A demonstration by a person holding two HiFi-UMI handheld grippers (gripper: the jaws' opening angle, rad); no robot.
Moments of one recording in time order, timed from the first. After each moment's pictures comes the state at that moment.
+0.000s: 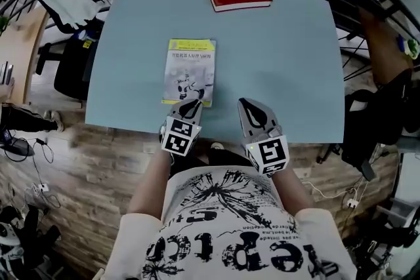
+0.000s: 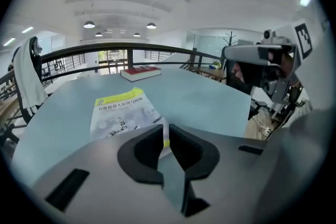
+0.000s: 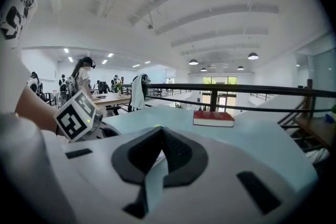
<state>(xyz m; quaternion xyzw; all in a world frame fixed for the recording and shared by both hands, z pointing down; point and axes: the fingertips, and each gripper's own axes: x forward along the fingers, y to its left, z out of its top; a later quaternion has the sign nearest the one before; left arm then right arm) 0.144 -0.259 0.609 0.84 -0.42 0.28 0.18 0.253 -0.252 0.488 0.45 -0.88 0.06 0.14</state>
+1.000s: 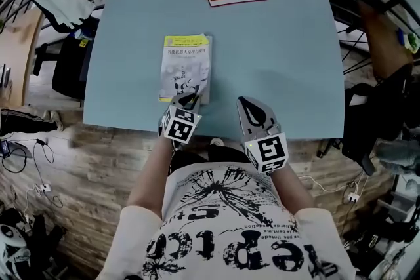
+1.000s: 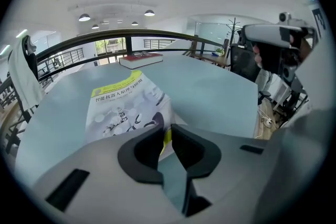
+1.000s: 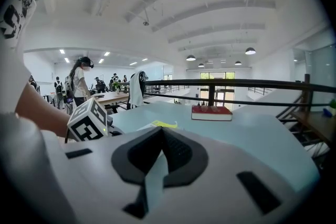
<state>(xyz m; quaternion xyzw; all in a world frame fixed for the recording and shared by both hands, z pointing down) 0.145 -0.275 0.654 0.82 -0.41 0.35 0.20 0.263 -0.252 0.502 0.46 -0.87 0.08 0.15</state>
